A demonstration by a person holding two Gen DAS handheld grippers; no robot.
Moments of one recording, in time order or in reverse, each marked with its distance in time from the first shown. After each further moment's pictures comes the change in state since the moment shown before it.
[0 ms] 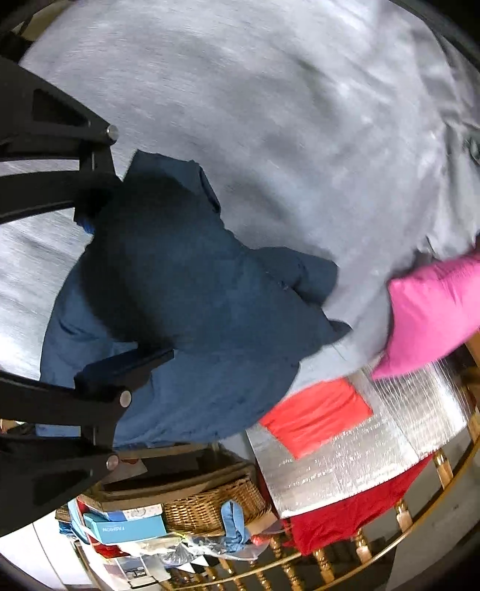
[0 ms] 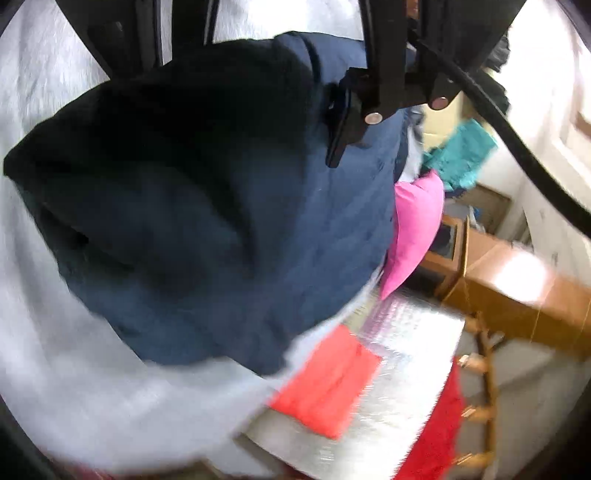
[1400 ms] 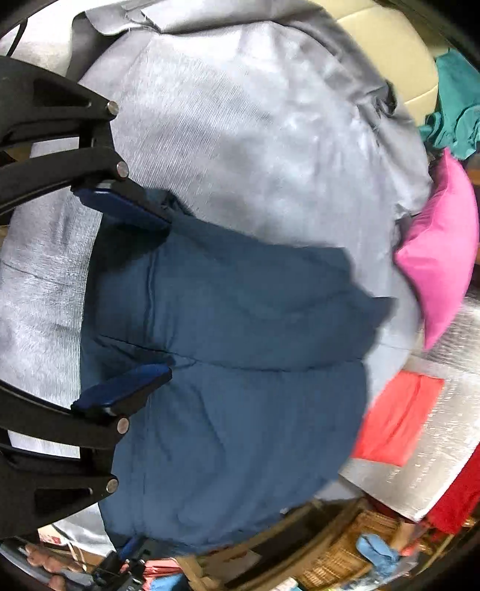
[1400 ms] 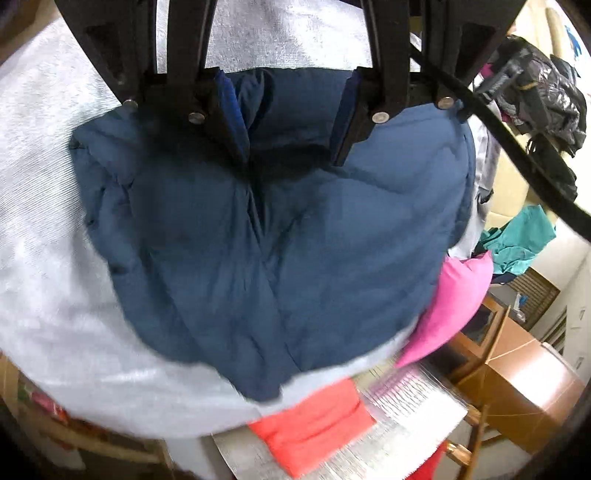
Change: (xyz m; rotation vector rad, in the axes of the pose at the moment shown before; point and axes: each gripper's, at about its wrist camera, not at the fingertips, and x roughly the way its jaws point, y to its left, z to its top) left arm 0.000 -0.012 -0.053 0.465 0.039 0.394; right arm -0.026 0.001 -0.015 -0.221 0.180 -0.231
